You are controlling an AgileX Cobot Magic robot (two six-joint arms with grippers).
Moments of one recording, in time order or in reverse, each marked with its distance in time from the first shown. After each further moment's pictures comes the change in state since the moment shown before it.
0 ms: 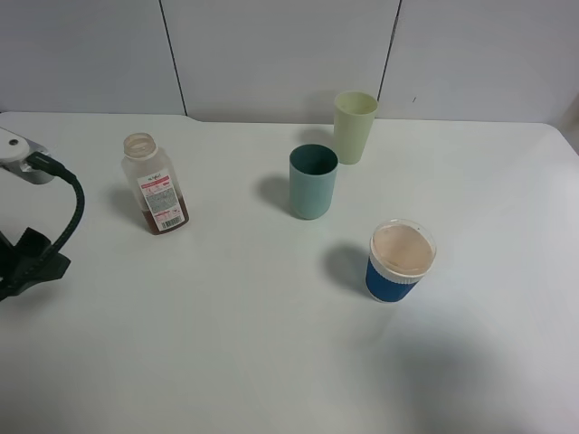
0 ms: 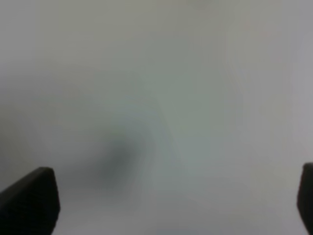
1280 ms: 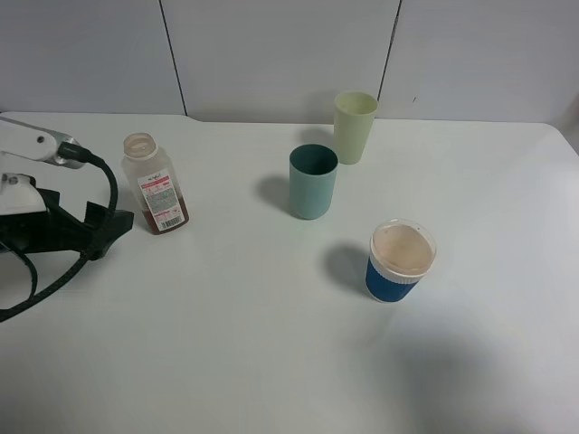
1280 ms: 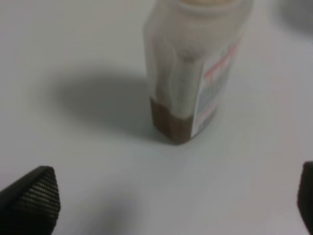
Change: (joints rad) left arm 0.000 0.177 0.226 0.095 -0.828 -0.225; right arm 0.000 0.000 0.000 0.000 0.000 0.000
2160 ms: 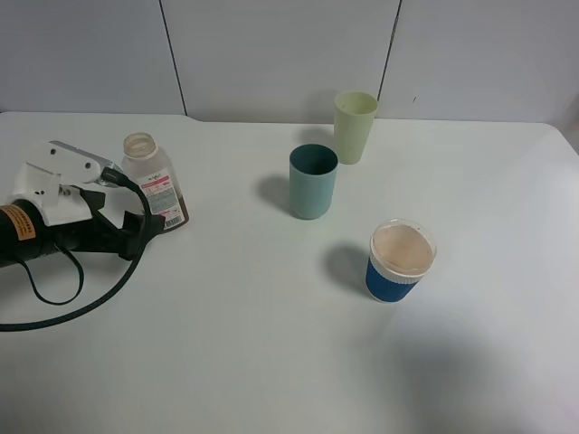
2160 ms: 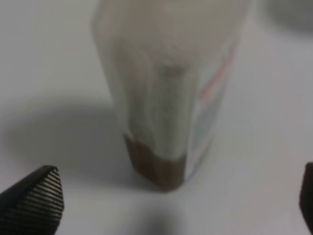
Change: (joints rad) left arm 0.135 0.447 0.000 0.189 -0.563 0.000; right arm 0.000 0.000 0.000 0.000 0.000 0.000
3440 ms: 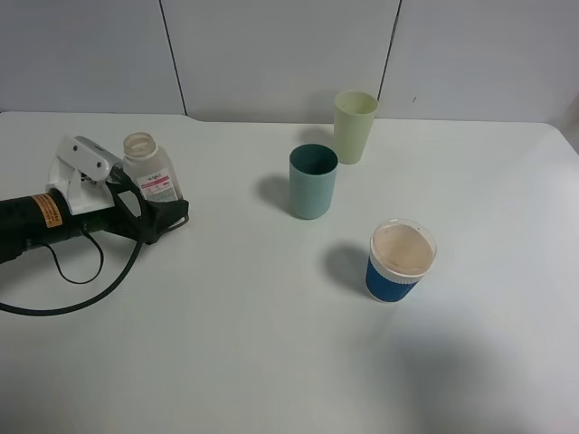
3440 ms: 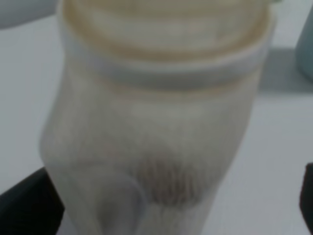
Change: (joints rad) left arm 0.152 0.343 -0.165 0.341 -0.366 0.000; right arm 0.000 0.000 0.000 0.000 0.000 0.000
